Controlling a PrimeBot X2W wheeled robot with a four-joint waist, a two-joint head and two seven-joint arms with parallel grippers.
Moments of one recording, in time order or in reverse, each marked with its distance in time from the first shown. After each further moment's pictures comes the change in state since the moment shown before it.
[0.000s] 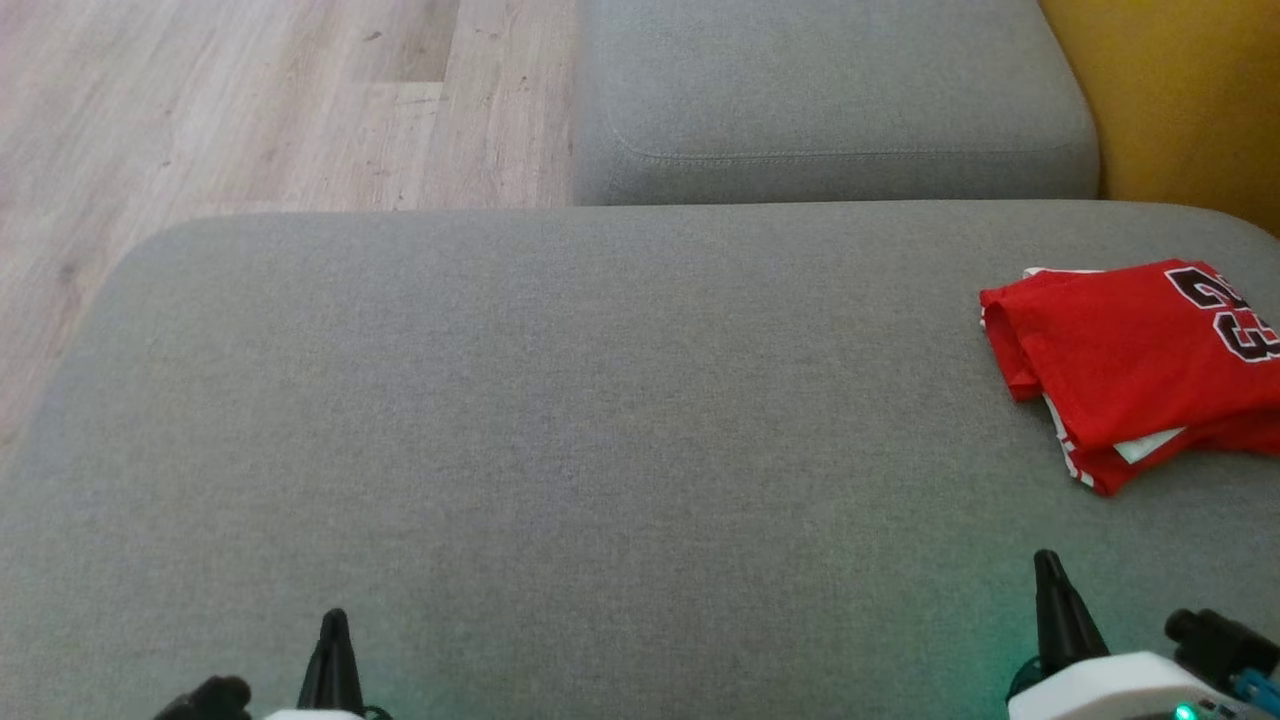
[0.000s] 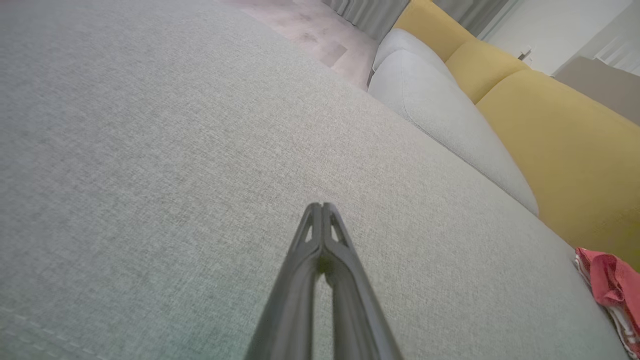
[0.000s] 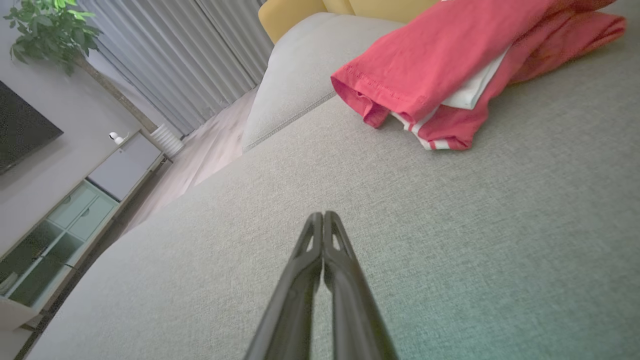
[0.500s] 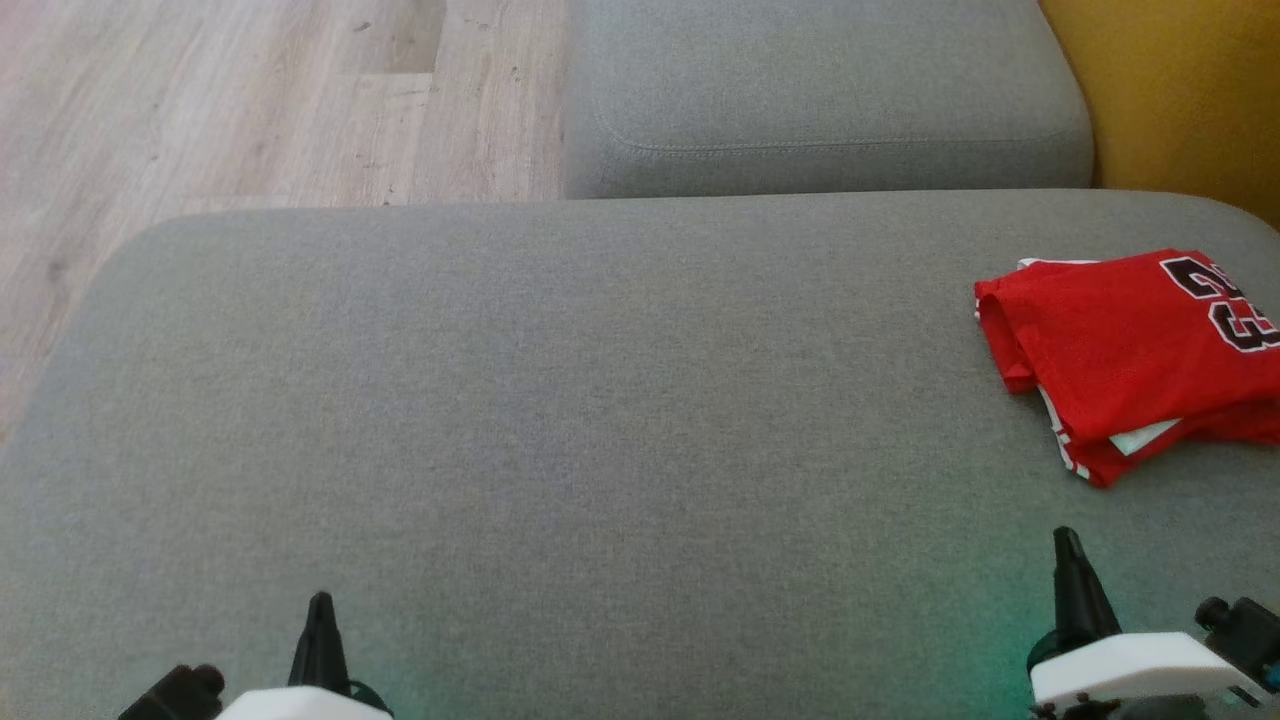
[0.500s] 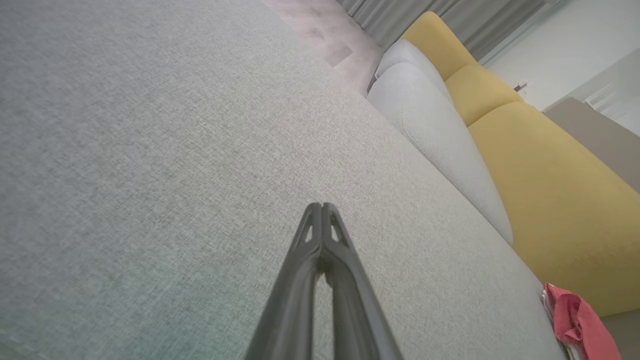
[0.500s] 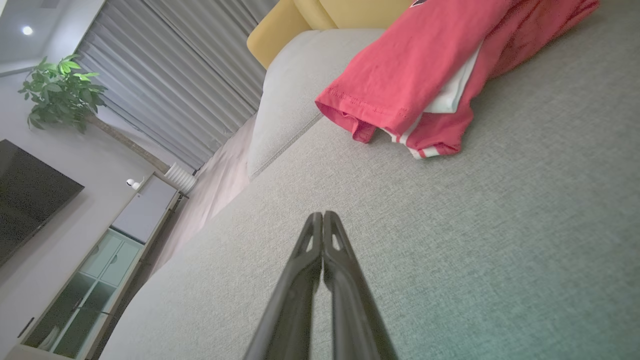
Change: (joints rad) left arm -0.022 -0.016 0.053 -0.004 -0.117 -0.035 0.043; right arm -0.032 0.000 -0.021 -0.010 0.162 0.000 0.026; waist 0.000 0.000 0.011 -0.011
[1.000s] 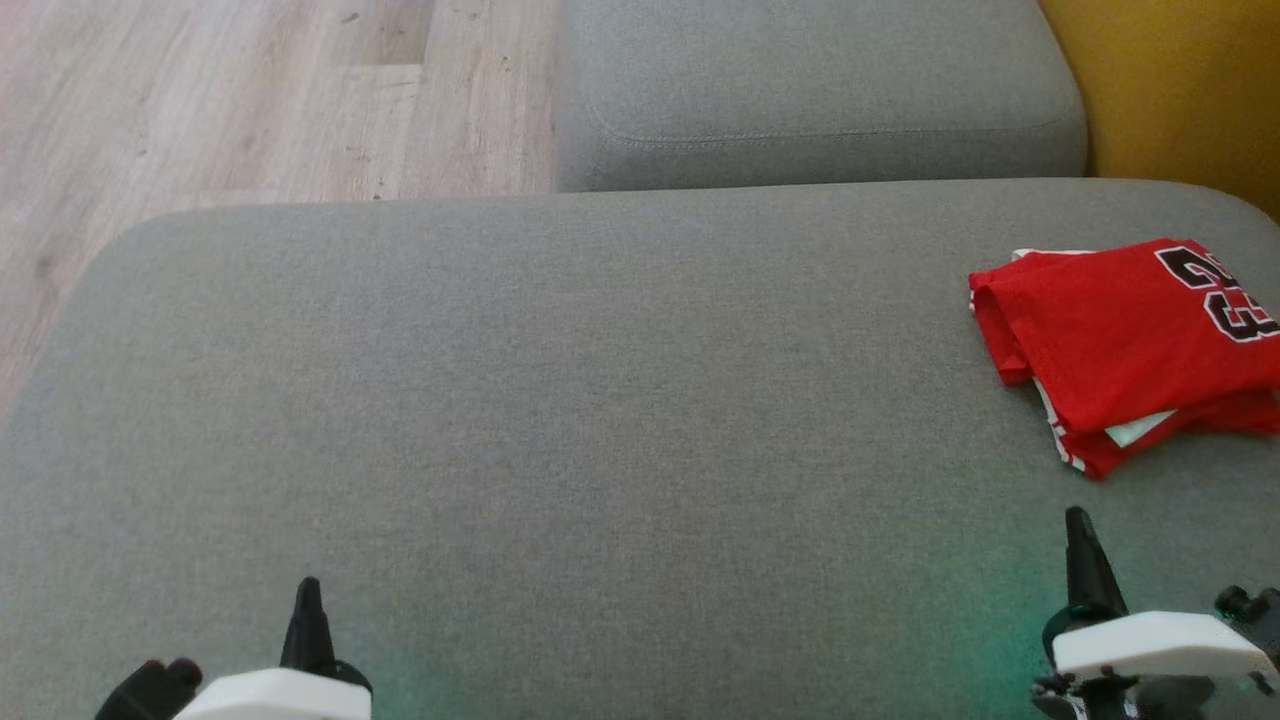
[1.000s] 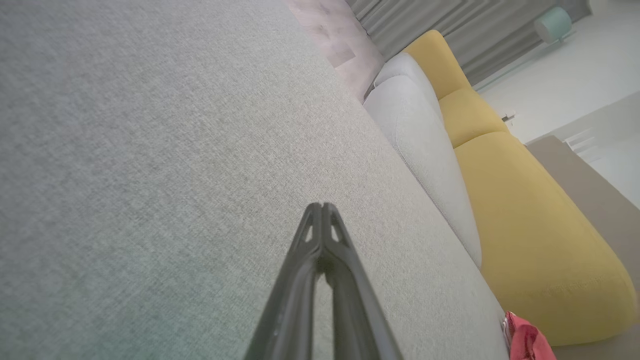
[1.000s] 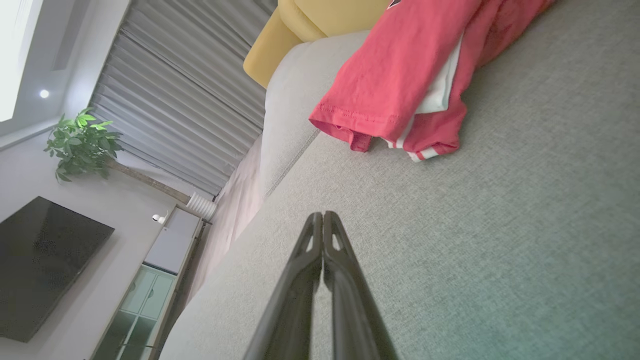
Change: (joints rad) left arm -0.021 -0.022 0.061 -0.005 -0.125 -0.035 0.041; right arm -0.029 0.000 -0.016 -0.007 0.172 0.000 0.036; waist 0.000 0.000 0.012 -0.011
